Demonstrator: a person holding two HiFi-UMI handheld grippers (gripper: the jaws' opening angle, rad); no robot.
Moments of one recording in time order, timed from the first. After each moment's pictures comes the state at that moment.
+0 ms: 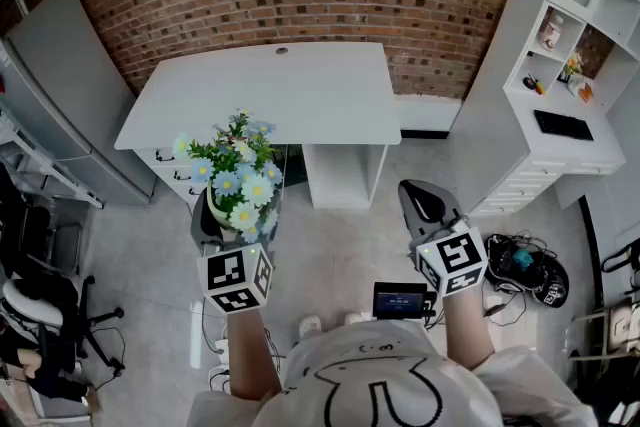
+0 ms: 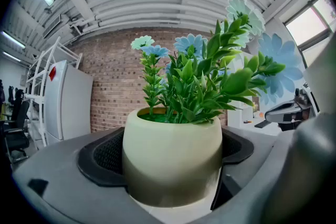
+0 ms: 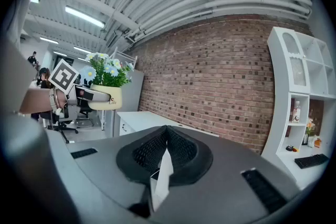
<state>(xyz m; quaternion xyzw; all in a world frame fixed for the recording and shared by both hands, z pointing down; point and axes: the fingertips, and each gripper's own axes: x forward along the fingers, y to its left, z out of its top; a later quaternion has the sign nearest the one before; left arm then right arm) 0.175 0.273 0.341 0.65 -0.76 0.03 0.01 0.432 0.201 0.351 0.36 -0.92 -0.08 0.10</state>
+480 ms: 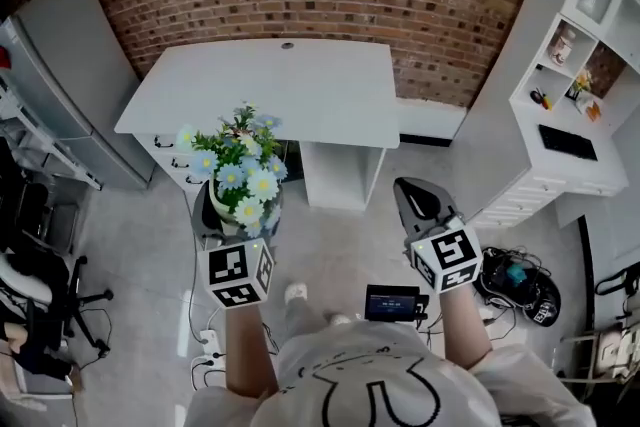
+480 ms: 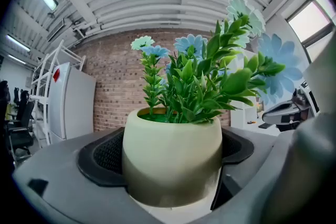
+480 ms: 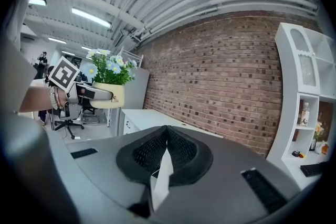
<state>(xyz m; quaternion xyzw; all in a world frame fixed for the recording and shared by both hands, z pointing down) 0.202 0.258 0.347 0.64 -0.77 0.03 0.01 0.443 0.177 0.362 0.33 -0.93 -0.08 0.11</state>
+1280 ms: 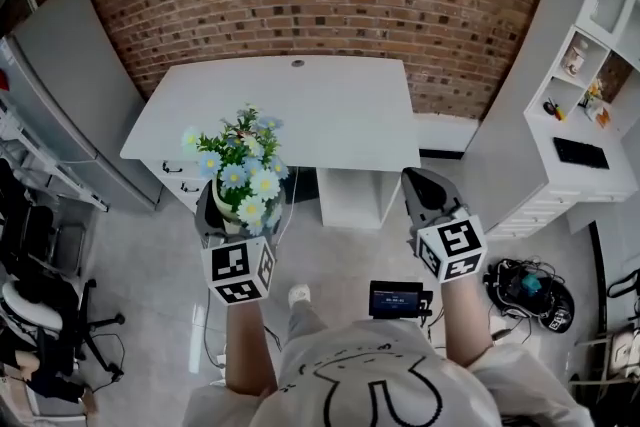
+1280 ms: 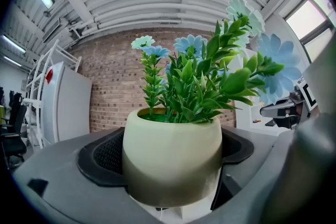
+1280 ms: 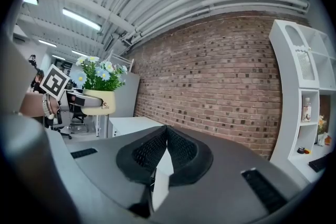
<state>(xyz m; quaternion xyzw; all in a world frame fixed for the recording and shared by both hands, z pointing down) 0.119 0.193 0.343 0.65 -0.76 0.03 -0.02 0.372 0.101 0.348 0.37 -0.92 -0.08 0.07</state>
